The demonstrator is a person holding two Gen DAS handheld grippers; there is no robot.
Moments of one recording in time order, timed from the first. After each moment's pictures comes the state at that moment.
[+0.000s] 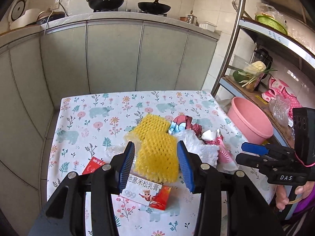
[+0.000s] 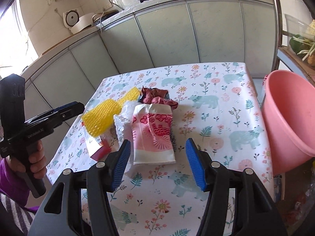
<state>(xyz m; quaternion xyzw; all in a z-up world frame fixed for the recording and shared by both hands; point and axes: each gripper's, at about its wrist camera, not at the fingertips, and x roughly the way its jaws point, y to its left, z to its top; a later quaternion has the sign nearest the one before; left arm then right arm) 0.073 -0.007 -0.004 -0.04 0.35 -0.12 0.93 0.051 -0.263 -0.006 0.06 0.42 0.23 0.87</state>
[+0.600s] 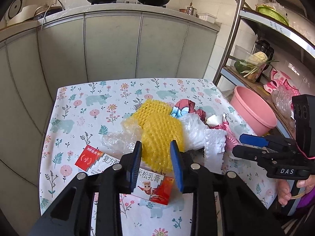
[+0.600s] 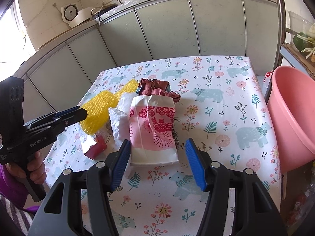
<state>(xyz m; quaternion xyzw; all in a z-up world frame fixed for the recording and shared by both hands) 0.073 -0.014 -0.027 -0.03 0.37 -0.13 0.92 0.058 -0.255 -0.022 0.05 0.43 0.23 0.87</state>
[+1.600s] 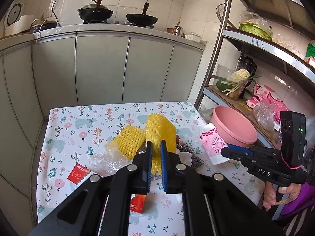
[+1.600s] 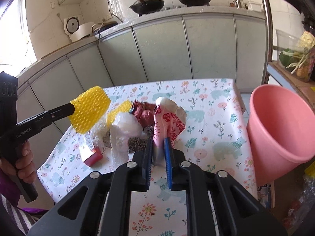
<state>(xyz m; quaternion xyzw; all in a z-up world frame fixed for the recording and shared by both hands) 0.055 -0.027 0.015 -0.05 0.30 -0.17 0.94 0.037 -0.284 0.010 0.05 0.36 0.21 0.91</state>
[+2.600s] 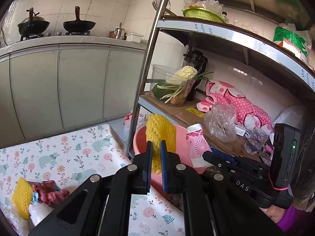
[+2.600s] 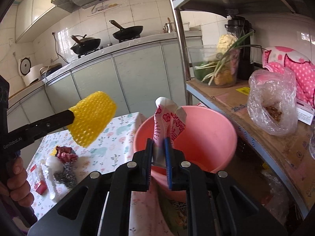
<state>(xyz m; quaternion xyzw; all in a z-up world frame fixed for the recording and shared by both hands) 0.120 -0.243 0.039 -0.03 0.27 -0.33 0.90 0.037 -0.452 0.025 0.09 0.27 0.00 0.96</state>
